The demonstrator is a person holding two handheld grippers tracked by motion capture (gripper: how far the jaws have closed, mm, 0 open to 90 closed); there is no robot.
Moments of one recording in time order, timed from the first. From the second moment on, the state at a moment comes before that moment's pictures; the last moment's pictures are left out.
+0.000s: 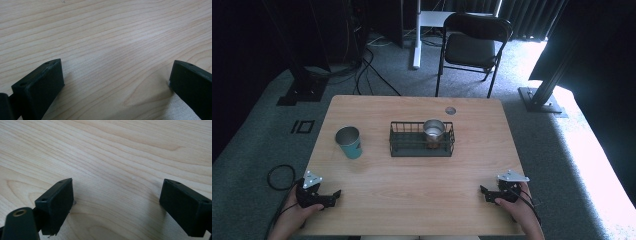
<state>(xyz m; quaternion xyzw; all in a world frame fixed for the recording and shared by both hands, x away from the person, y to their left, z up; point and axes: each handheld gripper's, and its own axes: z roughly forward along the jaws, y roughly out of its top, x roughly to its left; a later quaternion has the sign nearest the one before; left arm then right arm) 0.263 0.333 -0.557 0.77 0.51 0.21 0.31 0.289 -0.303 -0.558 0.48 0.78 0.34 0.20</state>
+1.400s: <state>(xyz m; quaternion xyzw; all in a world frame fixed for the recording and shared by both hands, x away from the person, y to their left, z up) 0.249 0.338 -0.543 0.77 0.51 0.21 0.32 0.289 -0.303 -0.558 0.48 0.78 0.34 0.20</state>
